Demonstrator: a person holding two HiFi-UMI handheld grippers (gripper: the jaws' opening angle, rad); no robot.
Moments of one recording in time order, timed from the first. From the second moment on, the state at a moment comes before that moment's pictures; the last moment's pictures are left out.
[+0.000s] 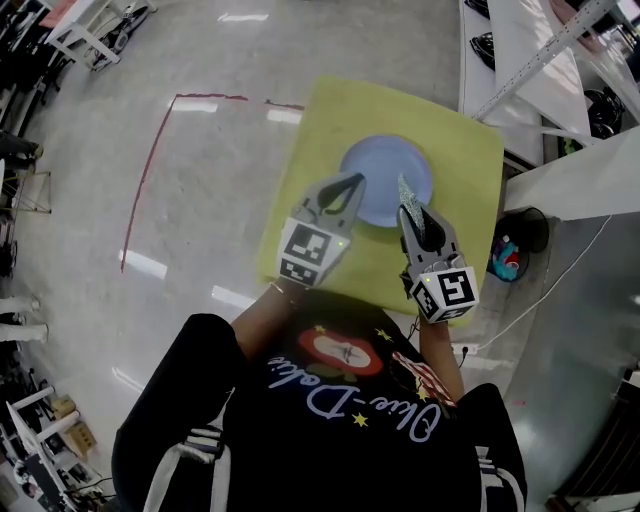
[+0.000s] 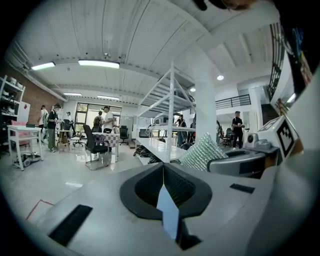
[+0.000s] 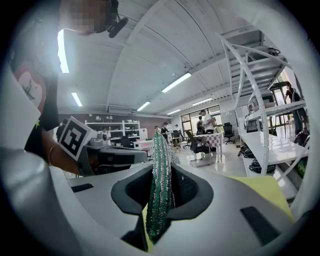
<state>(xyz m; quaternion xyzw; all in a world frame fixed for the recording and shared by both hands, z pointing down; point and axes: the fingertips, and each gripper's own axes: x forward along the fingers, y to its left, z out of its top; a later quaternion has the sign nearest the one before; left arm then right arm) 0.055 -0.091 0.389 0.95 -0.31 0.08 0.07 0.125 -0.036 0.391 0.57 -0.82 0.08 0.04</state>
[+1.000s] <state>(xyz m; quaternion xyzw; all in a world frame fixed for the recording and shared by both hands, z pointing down) 0.056 -0.091 0.384 0.95 -0.31 0.07 0.06 0.123 -0.042 0.384 0.57 -0.82 0.07 0.04</state>
